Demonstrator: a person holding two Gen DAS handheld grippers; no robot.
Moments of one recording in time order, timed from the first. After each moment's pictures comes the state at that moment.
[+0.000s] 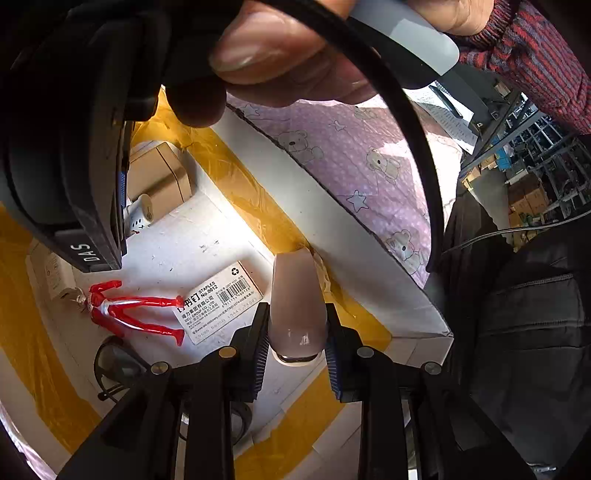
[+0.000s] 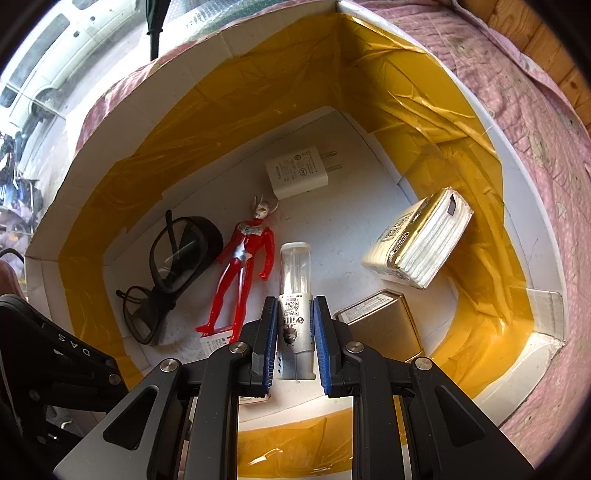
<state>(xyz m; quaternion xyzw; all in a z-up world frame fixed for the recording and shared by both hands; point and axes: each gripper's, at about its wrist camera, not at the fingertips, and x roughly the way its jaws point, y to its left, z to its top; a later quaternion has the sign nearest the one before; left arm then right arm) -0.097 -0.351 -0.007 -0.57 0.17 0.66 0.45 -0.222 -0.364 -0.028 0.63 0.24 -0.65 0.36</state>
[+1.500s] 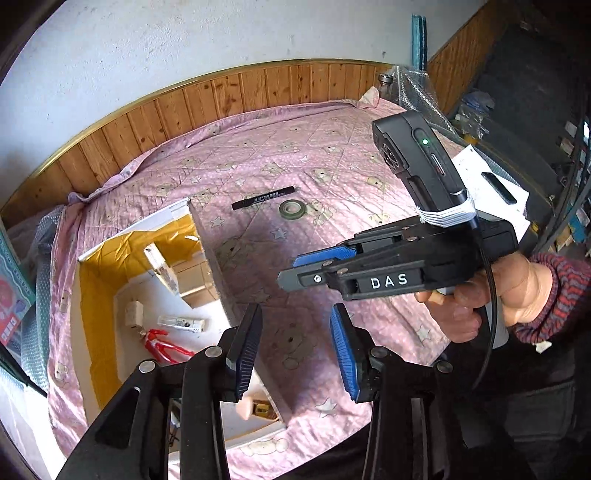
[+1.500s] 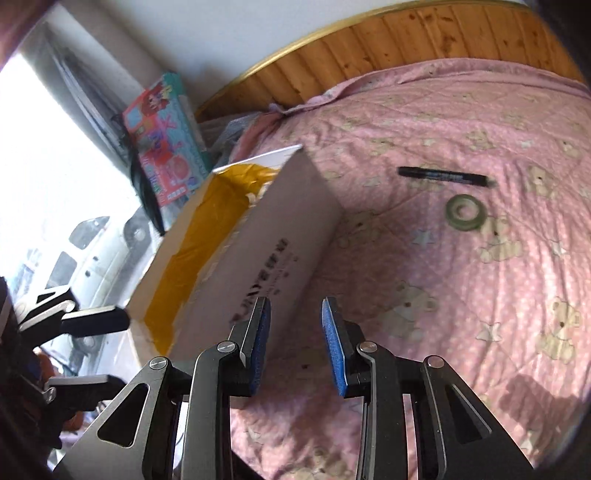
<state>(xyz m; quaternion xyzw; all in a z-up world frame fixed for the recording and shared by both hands) -0.020 -0.280 0.098 -0.42 0.14 0.85 0.29 -0.095 -0.102 0.007 0.45 -0.17 -0.84 0.26</state>
